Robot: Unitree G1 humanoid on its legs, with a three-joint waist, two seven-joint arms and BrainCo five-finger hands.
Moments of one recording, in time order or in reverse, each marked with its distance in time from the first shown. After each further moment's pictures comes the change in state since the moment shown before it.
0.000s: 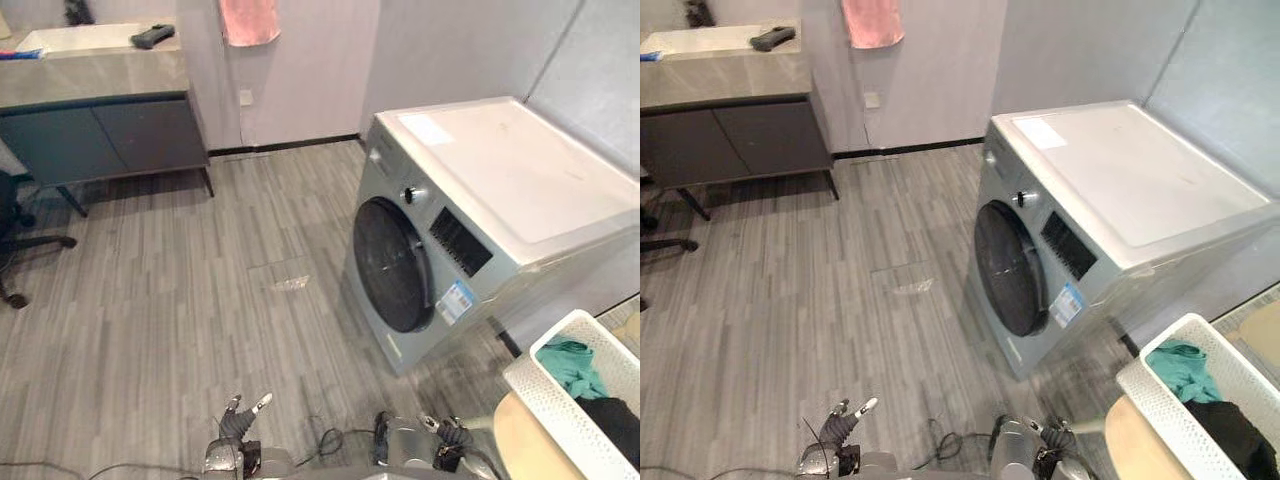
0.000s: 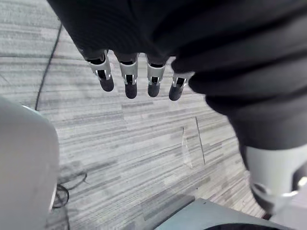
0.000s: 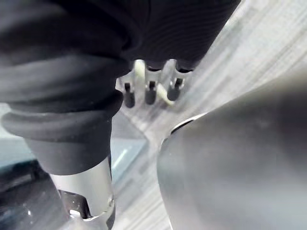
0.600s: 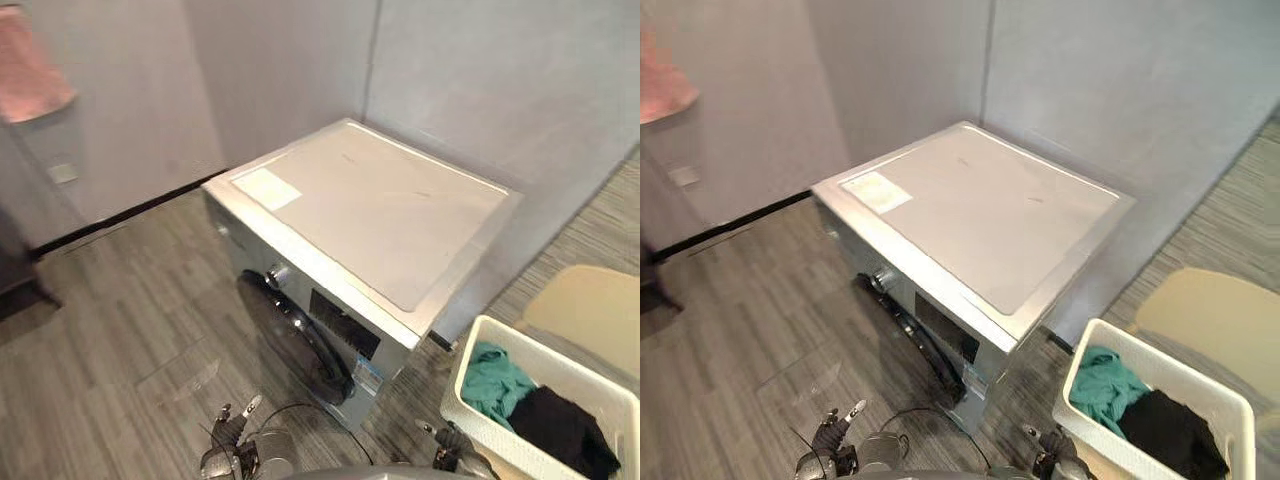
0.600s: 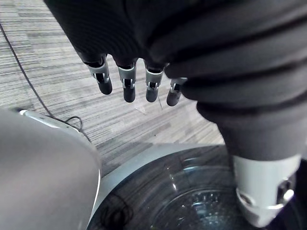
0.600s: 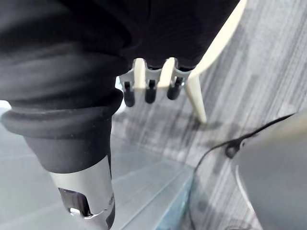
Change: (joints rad) left arm -0.012 -0.032 0.173 0.056 -0.018 -0.024 0.020; right arm -0.052 -0.016 0.095 0.070 -0.009 -0.017 -0.021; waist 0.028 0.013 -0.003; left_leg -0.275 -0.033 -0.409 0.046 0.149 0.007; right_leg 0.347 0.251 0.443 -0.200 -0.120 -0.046
